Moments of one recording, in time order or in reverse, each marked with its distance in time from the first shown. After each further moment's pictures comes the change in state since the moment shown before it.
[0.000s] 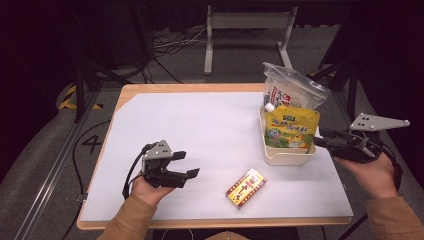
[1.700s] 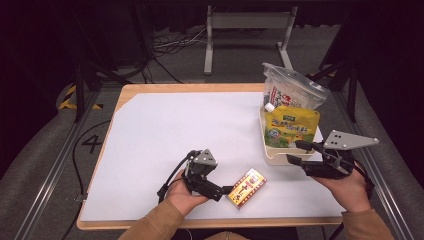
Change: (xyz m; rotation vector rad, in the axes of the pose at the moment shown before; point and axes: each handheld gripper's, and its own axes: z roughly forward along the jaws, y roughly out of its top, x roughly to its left) left arm -0.041 0.013 0.087 0.168 -0.126 0.006; right arm 0.054 -0.011 0.031 -0.047 0.111 -0.031
